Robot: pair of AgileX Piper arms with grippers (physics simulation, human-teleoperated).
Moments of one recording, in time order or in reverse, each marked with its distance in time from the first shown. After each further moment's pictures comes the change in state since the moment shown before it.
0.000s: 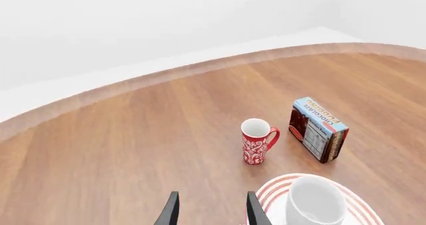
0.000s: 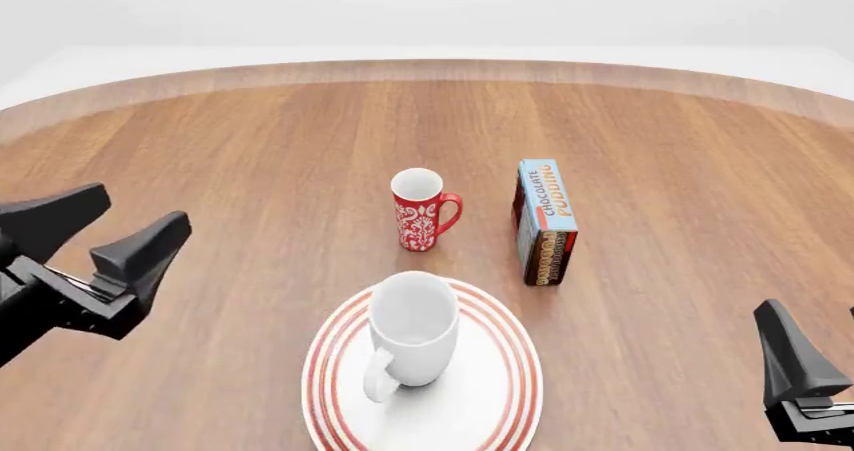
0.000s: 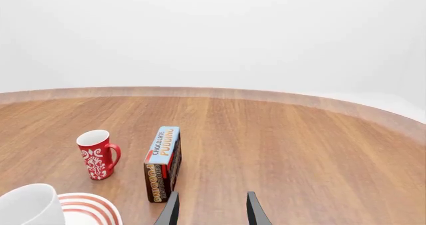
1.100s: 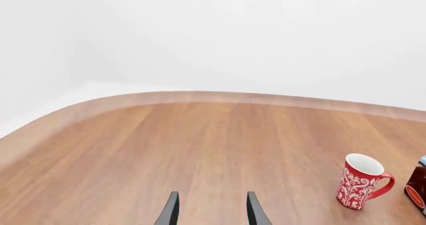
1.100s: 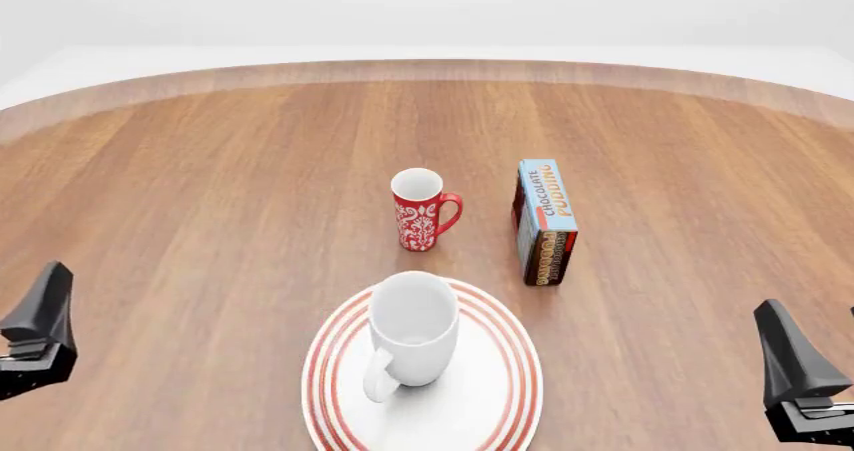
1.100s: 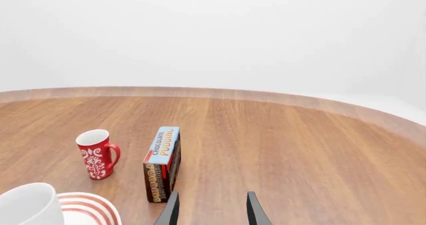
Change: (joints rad) left arm 0.476 -0.250 0.385 -0.333 -0.107; right arm 0.001 0.000 0.000 -0.002 -0.008
